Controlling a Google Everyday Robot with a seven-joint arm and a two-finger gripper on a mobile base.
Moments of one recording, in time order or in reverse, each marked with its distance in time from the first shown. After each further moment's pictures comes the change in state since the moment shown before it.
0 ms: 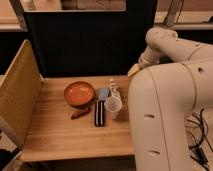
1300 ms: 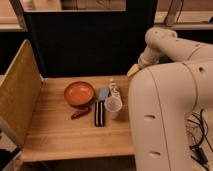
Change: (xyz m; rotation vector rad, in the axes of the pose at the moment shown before) arm 0.004 0.013 -0.006 -0.010 0.005 -0.044
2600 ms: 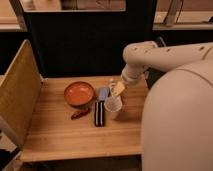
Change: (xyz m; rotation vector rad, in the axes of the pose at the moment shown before) arm 0.073 0.116 0.016 0.060 0.007 -0.418
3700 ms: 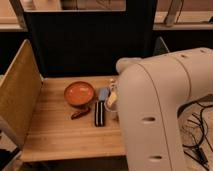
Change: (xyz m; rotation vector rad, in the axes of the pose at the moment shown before) arm -0.001 0.005 0.111 -0.141 0.105 0.035
